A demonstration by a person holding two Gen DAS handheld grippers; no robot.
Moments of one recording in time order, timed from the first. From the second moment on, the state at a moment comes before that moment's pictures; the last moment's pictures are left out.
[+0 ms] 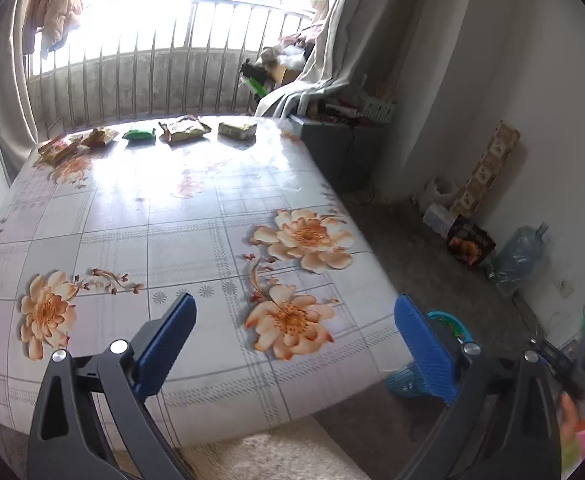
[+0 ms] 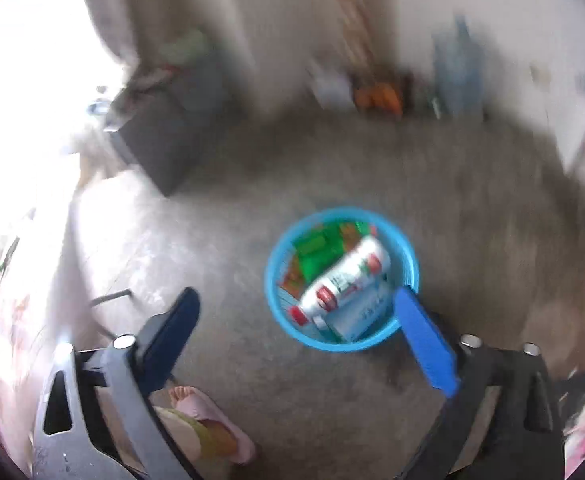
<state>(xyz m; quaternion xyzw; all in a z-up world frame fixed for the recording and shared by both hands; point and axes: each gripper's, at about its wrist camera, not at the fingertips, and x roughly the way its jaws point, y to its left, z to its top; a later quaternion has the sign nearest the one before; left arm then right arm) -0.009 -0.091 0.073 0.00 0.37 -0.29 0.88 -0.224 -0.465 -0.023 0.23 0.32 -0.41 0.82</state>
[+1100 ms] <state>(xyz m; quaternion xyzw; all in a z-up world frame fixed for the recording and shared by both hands) -0.039 -0.054 0.036 0.09 0.43 -0.11 0.89 -0.124 -0.275 0.005 0.08 0.40 -0.31 0.86</state>
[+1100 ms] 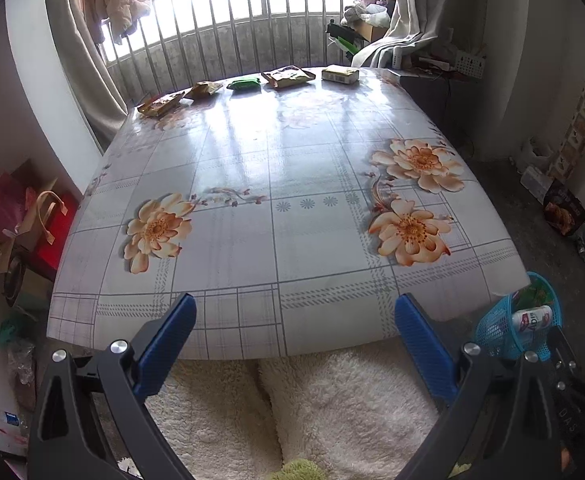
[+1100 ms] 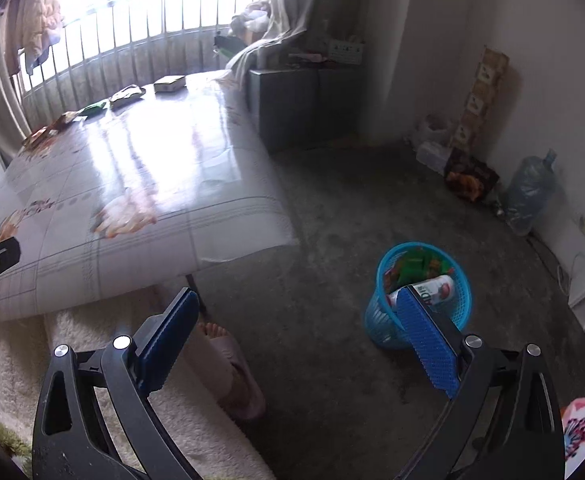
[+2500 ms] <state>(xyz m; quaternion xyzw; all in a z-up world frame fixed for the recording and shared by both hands) -0.046 -0.059 0.037 0.10 0.44 -0.11 0.89 -0.122 -0.258 0.019 0.05 0.40 -0.31 0.86</state>
